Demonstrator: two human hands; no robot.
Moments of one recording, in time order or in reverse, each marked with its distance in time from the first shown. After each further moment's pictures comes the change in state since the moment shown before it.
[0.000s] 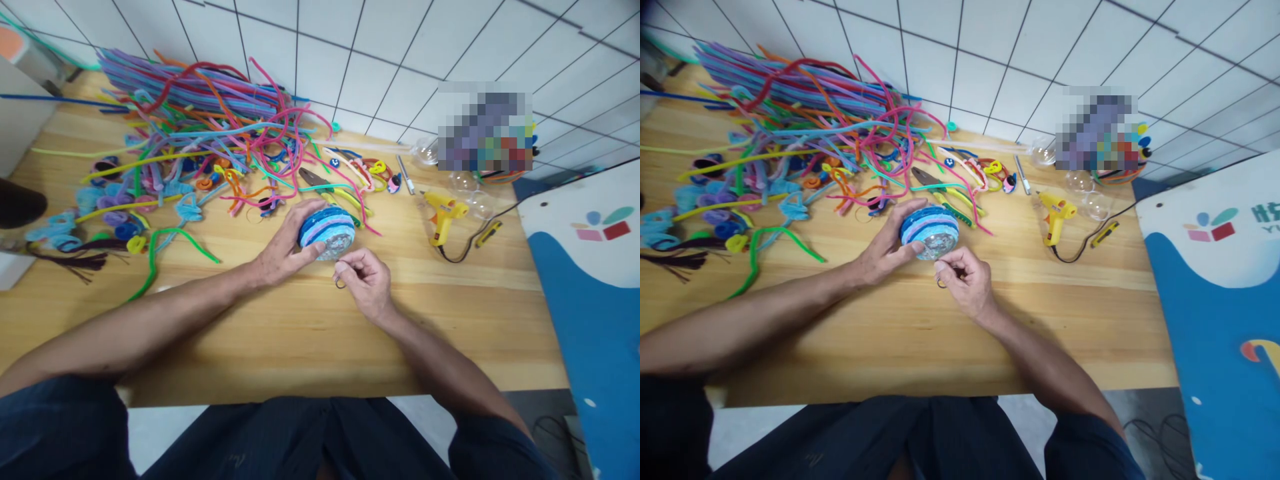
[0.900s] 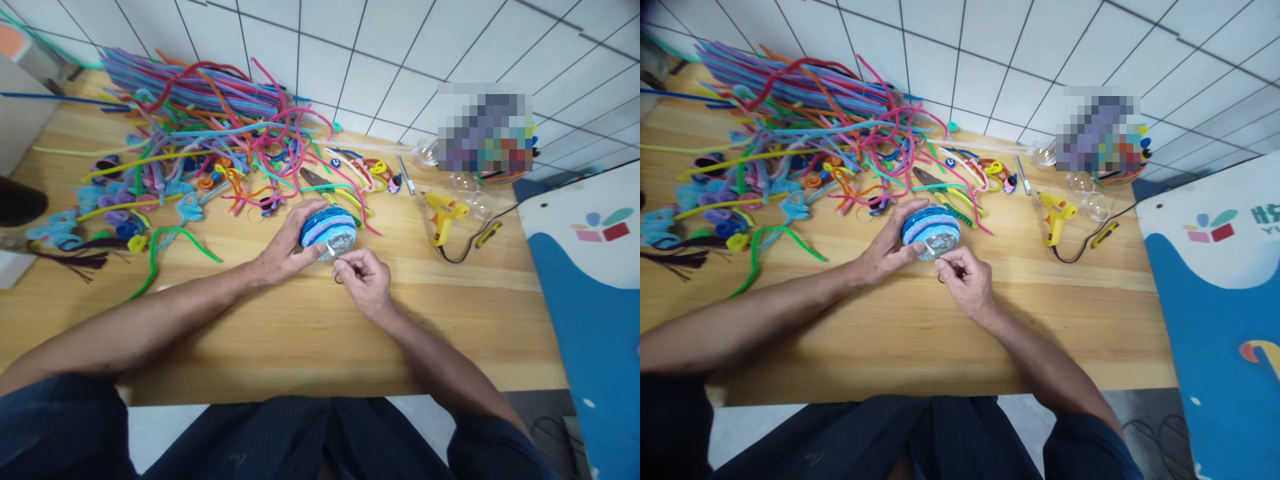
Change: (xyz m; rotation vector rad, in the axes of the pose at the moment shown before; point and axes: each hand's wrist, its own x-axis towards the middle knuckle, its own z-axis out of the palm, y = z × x) left_hand 0.001 -0.001 0.002 0.031 0.018 0.027; right_hand 0.000 0.001 0.001 -0.176 0.051 -0.035
